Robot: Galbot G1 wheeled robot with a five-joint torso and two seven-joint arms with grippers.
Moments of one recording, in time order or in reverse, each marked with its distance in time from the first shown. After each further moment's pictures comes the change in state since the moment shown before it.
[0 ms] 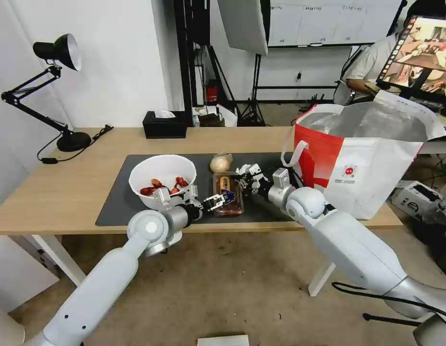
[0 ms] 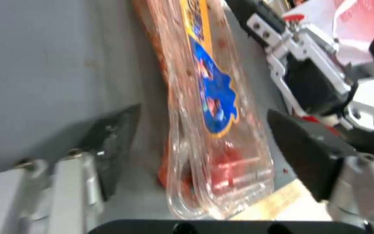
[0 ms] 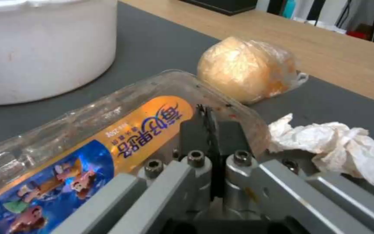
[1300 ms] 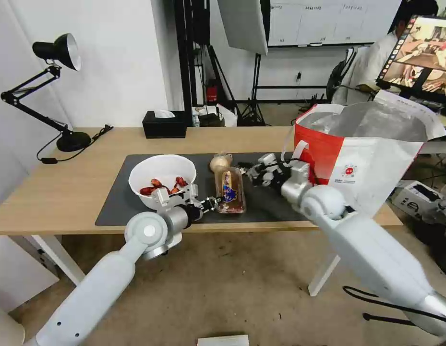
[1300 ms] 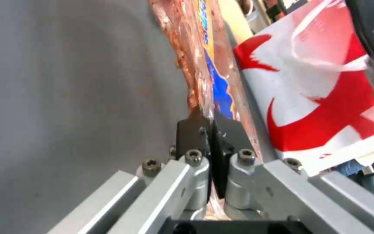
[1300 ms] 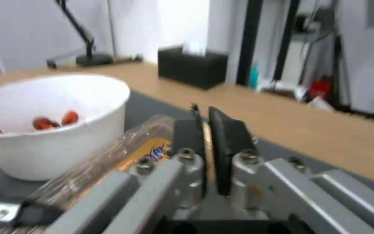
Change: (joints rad) left arm 0.025 0.025 -0.024 -0.090 0.015 -0.057 -0.001; right arm -0.218 -0.142 0.247 0.310 0.121 0.088 0.059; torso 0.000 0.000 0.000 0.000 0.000
